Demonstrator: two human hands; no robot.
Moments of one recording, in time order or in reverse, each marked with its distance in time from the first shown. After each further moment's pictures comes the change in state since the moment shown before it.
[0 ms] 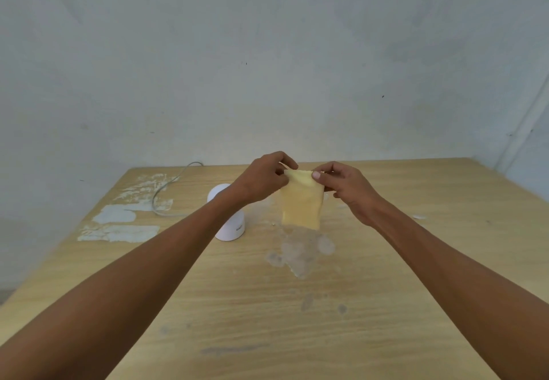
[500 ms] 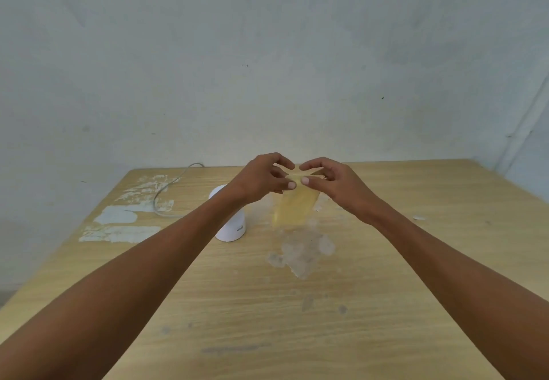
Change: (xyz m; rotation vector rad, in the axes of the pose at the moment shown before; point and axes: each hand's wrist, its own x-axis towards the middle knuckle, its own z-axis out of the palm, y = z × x) left_hand -0.003 -0.004 -0.005 -0.209 -0.030 -0.012; right_hand -0.005 -0.010 0.007 -0.224 -0.089 -0.157
